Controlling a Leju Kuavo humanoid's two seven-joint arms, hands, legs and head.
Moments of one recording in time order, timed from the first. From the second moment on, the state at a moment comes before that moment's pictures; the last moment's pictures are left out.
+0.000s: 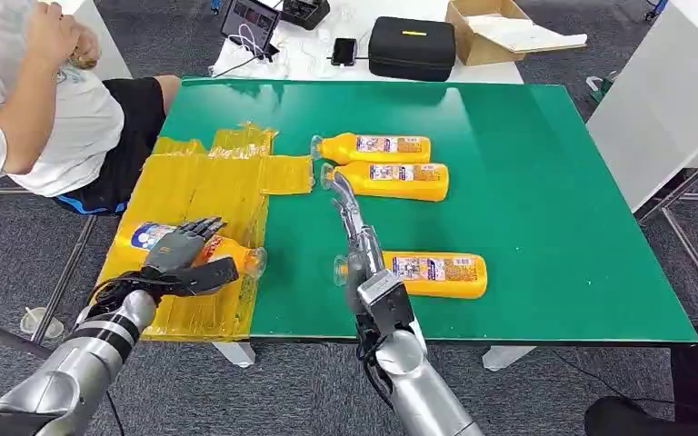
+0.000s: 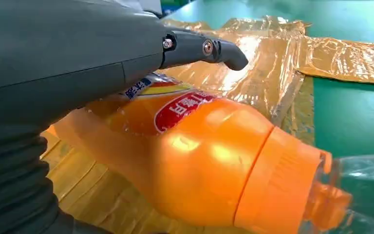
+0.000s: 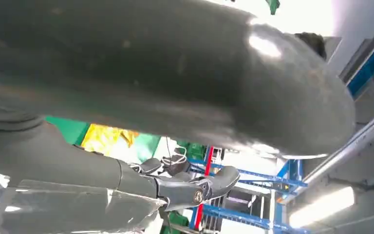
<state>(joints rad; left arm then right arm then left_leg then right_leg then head) -0.67 0.03 -0.24 -0.34 -1.08 -0.05 -0.64 -0.25 0.23 0.48 -1.25 0.11 -0.15 -0.63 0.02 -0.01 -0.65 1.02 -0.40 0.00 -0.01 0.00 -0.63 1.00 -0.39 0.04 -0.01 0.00</state>
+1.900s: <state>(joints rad) -0.39 -0.16 0.14 -1.04 -0.06 0.08 -0.70 -0.52 -0.08 0.48 -0.84 0.68 -0.02 -0.07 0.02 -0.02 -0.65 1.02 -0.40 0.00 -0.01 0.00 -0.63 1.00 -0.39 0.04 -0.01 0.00</state>
